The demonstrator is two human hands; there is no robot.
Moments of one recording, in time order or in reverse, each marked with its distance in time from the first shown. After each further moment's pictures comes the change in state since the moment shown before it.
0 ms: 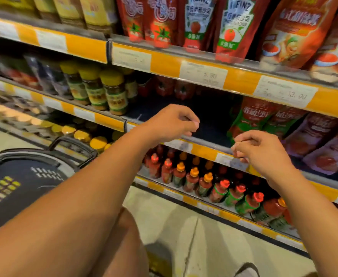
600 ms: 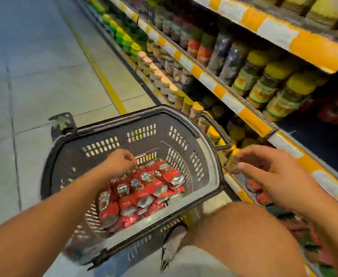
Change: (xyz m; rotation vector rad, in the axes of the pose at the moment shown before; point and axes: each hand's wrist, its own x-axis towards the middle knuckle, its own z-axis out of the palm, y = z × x) left_hand -0.376 -0.329 -0.191 -0.006 0.621 -0.847; right_hand -0.122 -0.152 0.259 -0.335 -0.790 -0.558
